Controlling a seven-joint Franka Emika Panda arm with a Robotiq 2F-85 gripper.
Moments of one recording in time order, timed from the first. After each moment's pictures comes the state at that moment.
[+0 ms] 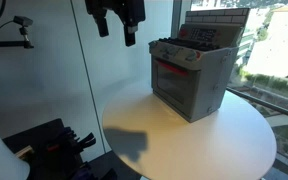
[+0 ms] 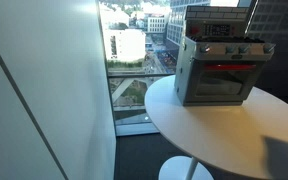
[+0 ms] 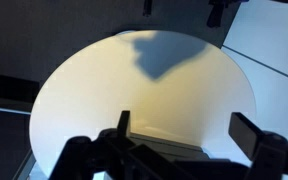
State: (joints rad) arm -0.07 -0.66 -0.38 -2.39 -0.05 1.82 -0.49
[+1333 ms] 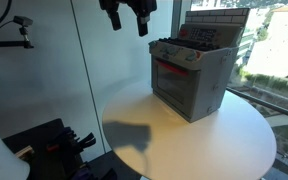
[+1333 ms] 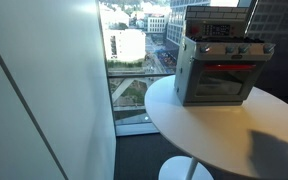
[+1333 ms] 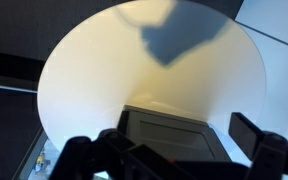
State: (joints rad) arm -0.07 -0.63 -0.33 -2.37 0.00 1.94 -0.46
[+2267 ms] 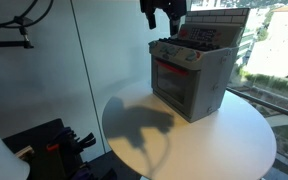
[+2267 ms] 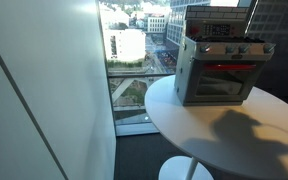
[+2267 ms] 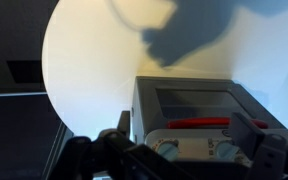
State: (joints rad) arm -0.07 -0.33 -0.26 -2.19 0.10 2.11 -0.25
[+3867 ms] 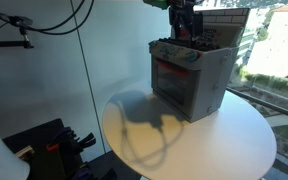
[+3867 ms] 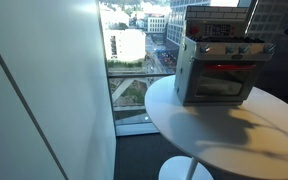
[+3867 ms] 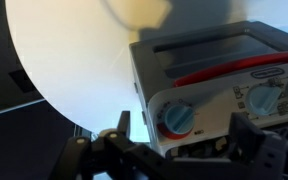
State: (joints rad) arm -0.09 -0.01 -0.19 -1.99 0.22 2.30 -0.02
